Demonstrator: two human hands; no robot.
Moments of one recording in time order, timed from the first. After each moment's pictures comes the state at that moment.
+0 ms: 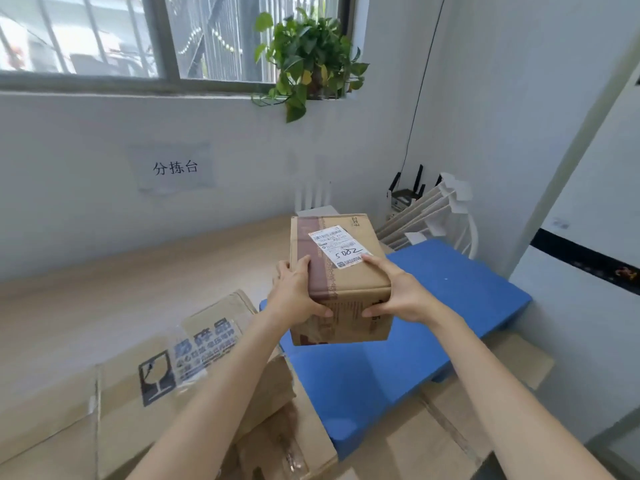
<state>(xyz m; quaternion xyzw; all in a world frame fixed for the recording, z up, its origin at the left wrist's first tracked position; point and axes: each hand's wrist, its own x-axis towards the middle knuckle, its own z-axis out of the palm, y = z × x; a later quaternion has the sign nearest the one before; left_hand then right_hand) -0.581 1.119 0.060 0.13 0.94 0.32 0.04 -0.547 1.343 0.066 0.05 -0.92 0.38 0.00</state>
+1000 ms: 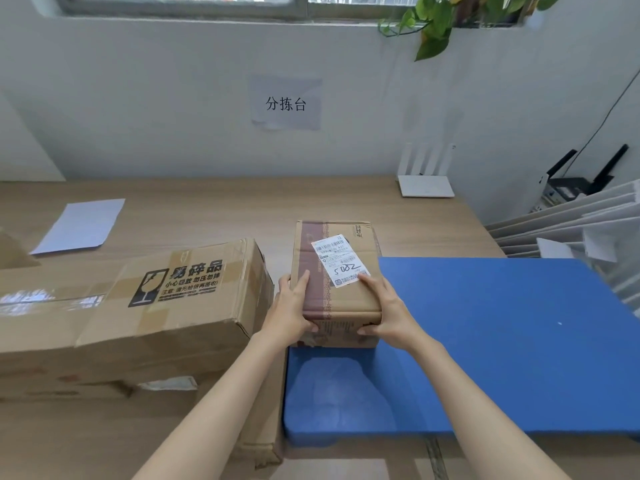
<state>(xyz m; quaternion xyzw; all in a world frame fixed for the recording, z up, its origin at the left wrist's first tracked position) -0.586 1.176 -0.057 -0.13 0.95 0.28 0.05 -0.667 1.386 -0.090 0.25 -0.87 0.40 -0.13</state>
